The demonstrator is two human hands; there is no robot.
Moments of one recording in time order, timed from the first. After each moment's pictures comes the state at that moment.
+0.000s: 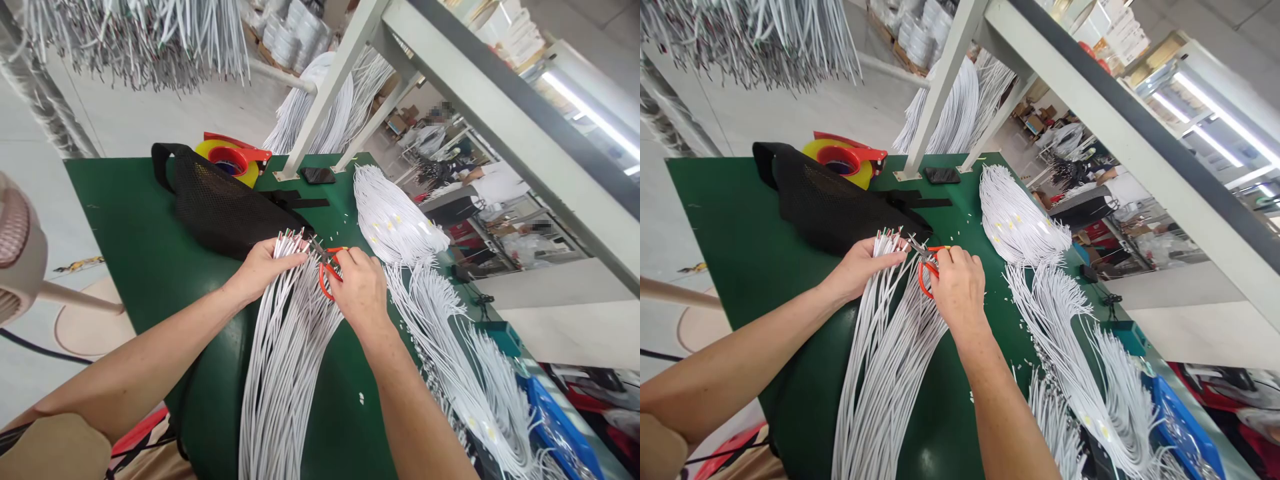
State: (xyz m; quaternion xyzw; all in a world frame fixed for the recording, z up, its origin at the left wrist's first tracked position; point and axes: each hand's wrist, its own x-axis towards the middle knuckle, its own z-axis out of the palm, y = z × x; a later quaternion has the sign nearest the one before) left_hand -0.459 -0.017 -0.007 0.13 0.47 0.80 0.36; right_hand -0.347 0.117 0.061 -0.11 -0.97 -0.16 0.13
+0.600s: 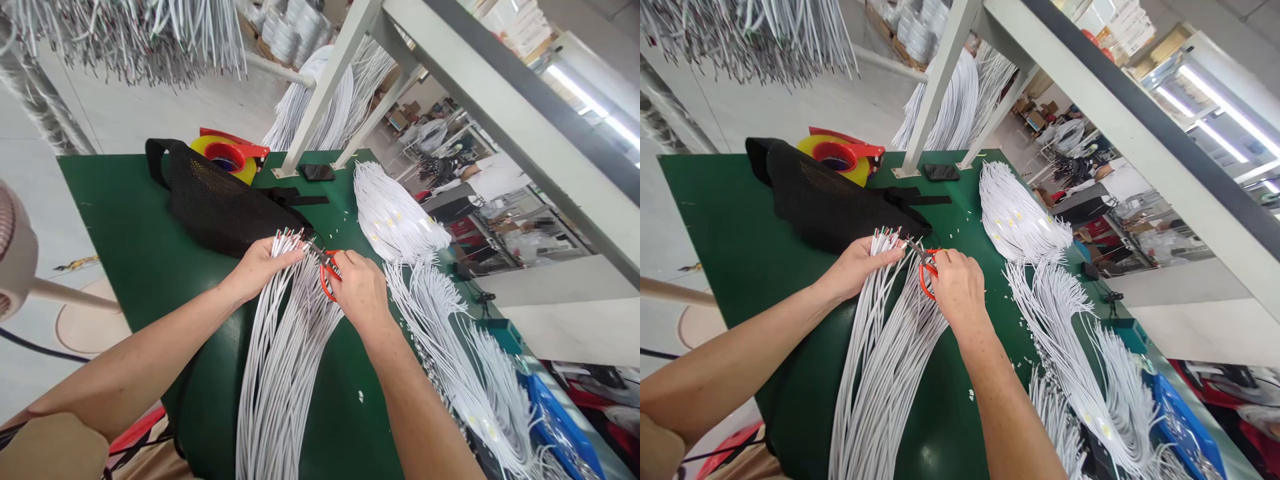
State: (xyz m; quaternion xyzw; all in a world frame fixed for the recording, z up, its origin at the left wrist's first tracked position) left_hand -0.459 -0.018 -0.011 0.12 0.46 0.79 0.38; right_hand -0.342 0.121 0.060 -0.09 -0.98 -0.15 0.09
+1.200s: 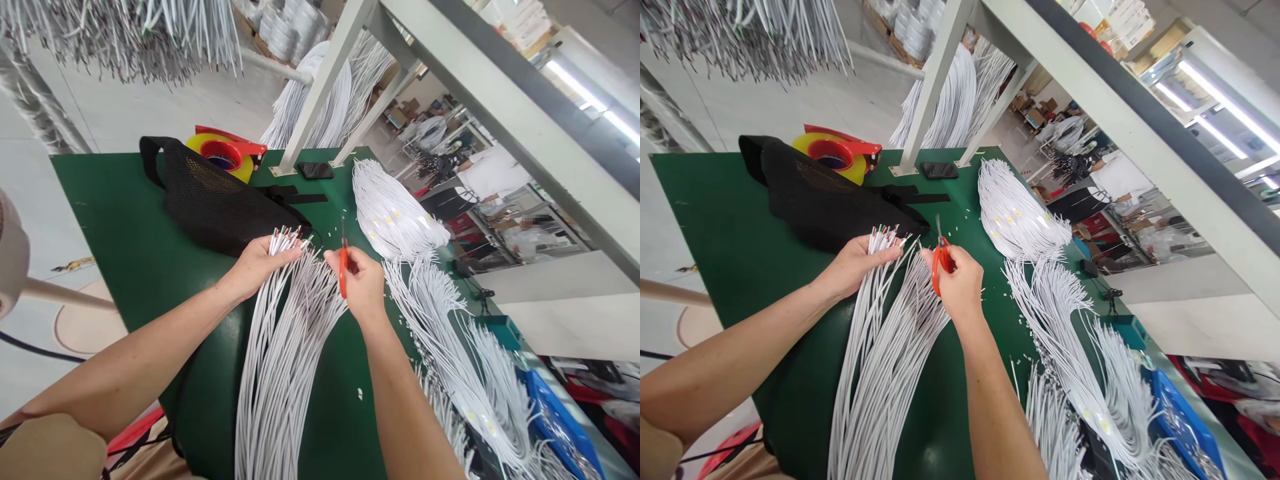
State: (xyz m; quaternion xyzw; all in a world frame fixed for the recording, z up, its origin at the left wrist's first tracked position) left_hand -0.460 -0.016 -0.013 0.11 0.47 0.79 0.37; right_hand -0.346 0.116 0.058 -0.28 -0.88 0.34 0.18
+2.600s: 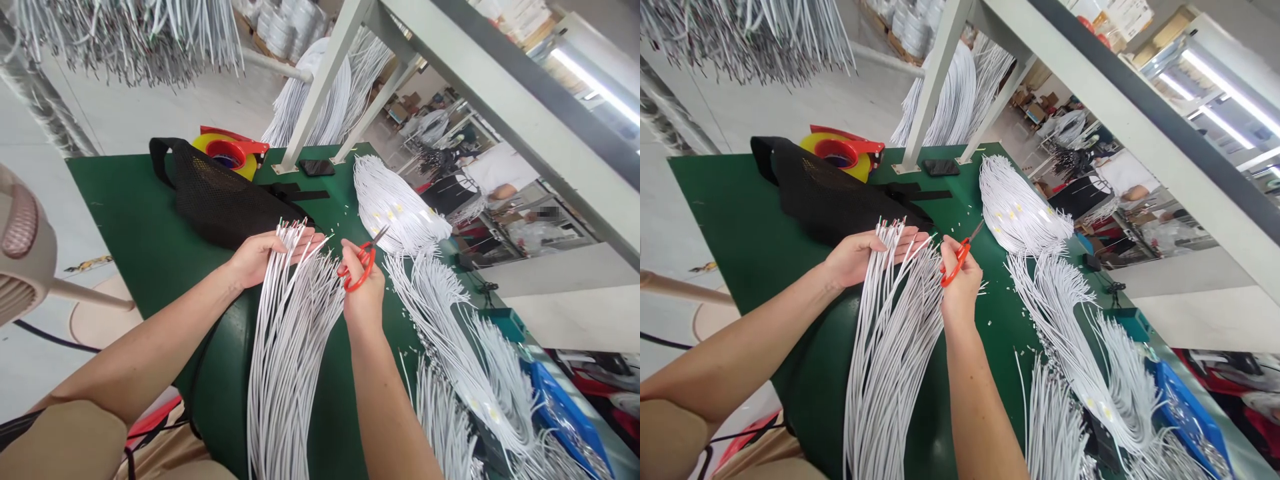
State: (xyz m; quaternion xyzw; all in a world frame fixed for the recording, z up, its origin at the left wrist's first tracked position) left_hand -0.474 -0.025 -0.006 0.12 0.20 0.80 0.55; right_hand -0.346 0.093 0.040 -0.37 -0.63 0.61 0.31
